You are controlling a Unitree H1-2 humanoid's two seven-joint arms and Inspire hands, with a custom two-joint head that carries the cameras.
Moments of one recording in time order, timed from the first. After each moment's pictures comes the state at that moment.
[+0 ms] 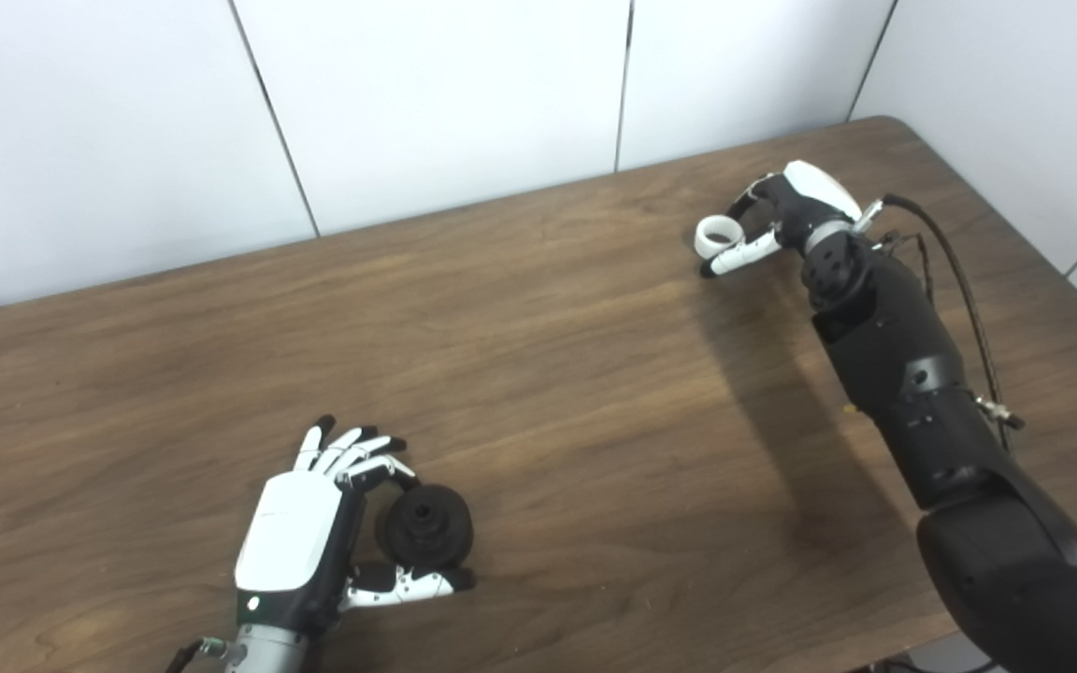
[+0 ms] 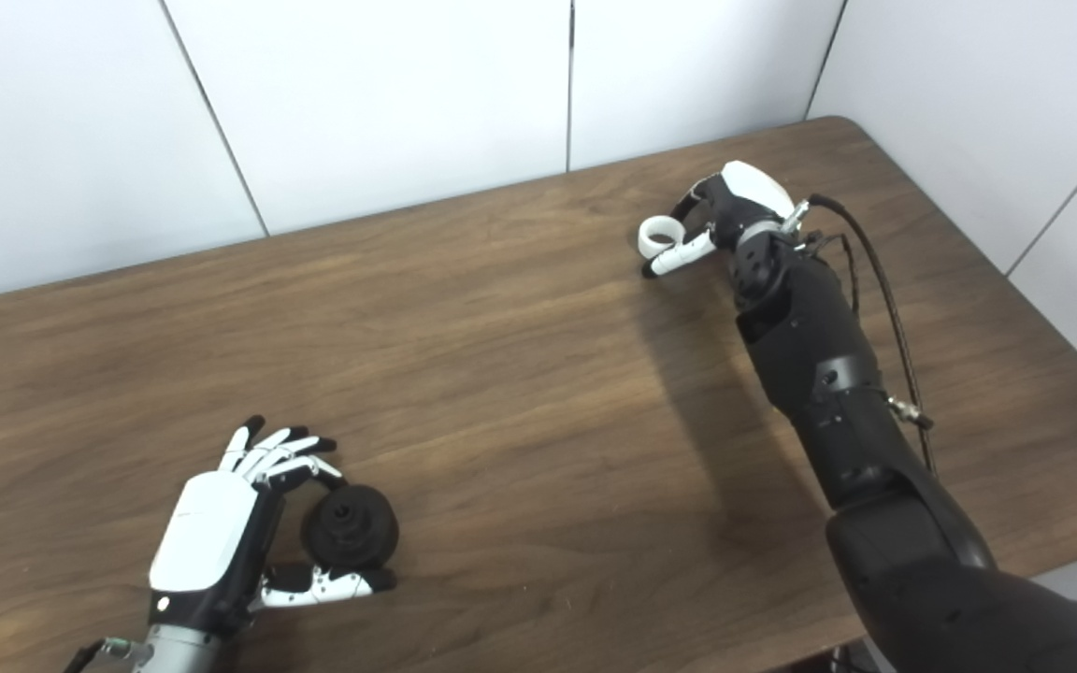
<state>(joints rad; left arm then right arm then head) 0.05 0.23 -0.37 -0.15 0.91 -0.07 0.06 -0.53 -0.44 -0.03 0.33 -0.78 0.47 0.27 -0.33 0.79</state>
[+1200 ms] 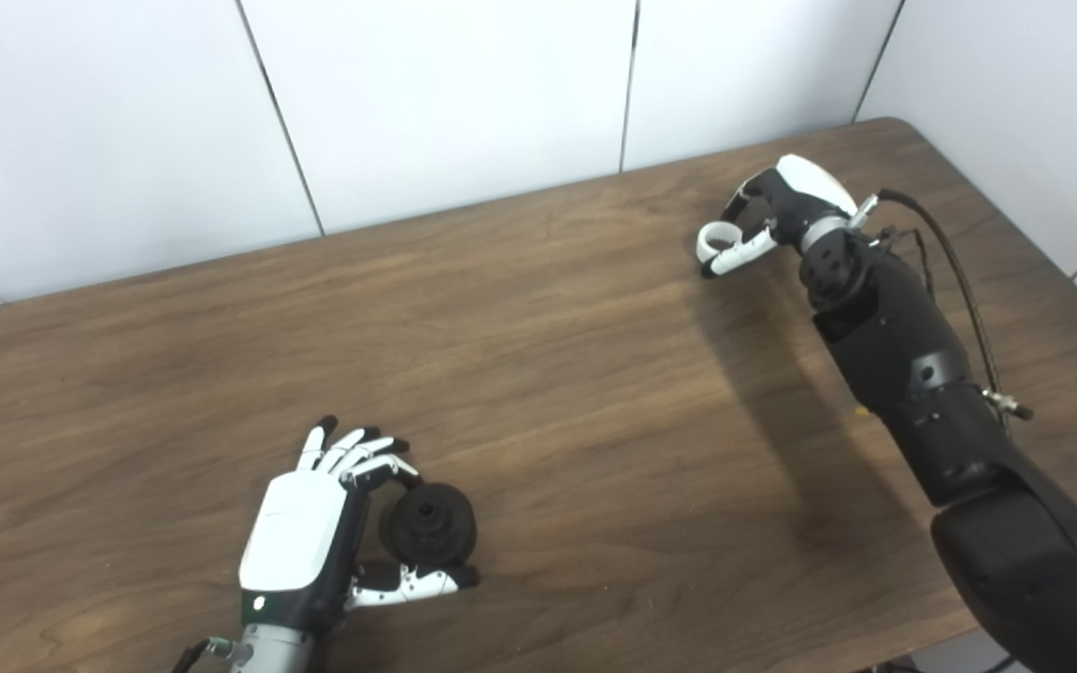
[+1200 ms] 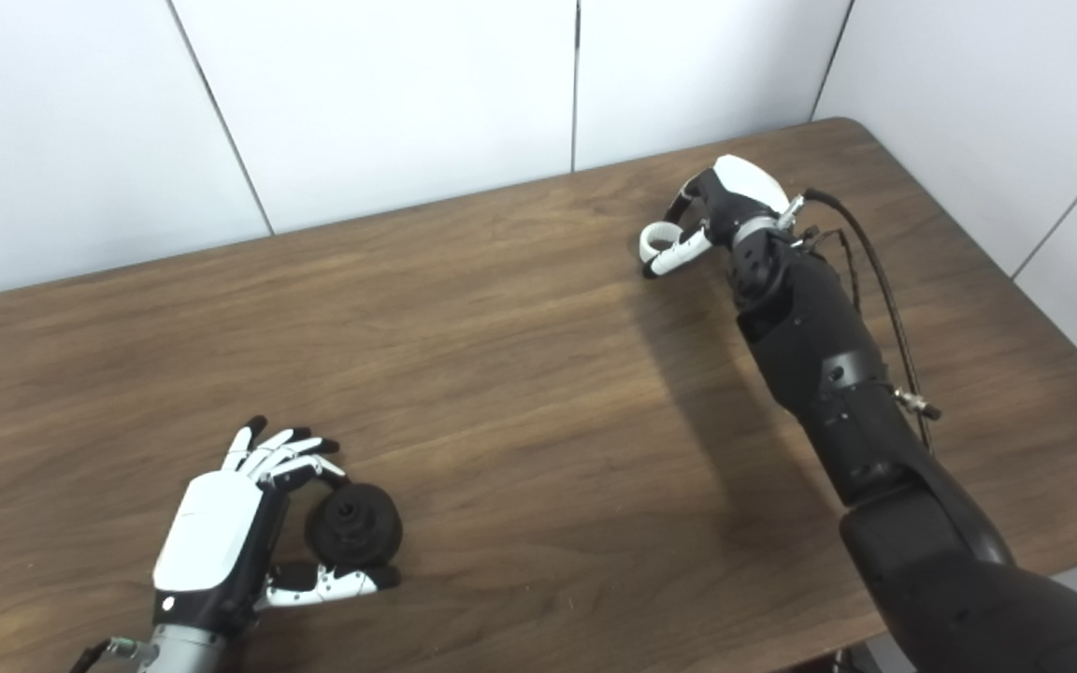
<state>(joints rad) 0.05 0.23 -0.39 -0.17 0.93 -0.05 0.06 -0.53 -0.47 0.04 0.32 -0.72 0.47 0.24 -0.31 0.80</state>
